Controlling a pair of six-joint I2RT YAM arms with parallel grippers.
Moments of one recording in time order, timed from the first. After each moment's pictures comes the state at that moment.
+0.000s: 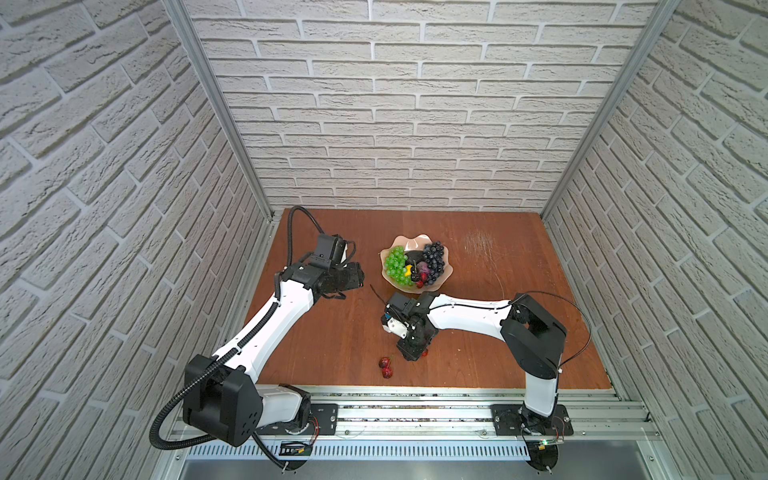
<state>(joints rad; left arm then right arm) -0.37 1.30 1.10 -0.71 0.09 -0.48 0.94 1.92 1.28 -0.89 -0.09 0.12</state>
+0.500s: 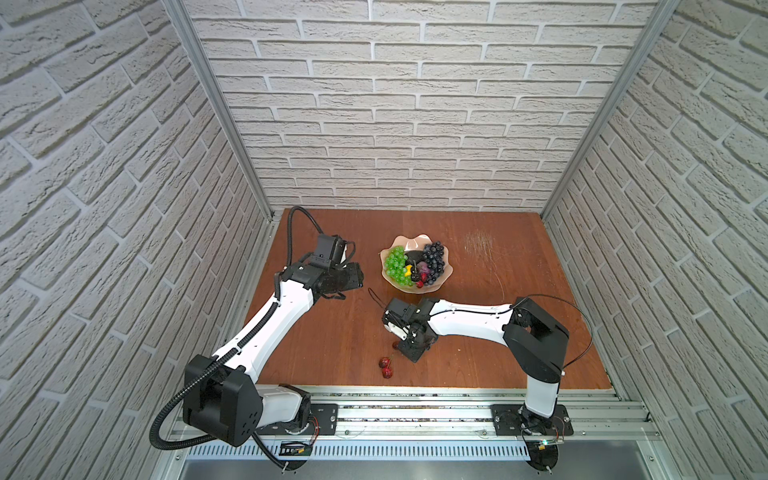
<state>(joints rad) -0.36 1.30 1.10 -0.72 0.08 -0.48 0.96 1.89 1.23 -0.83 -0.01 0.16</state>
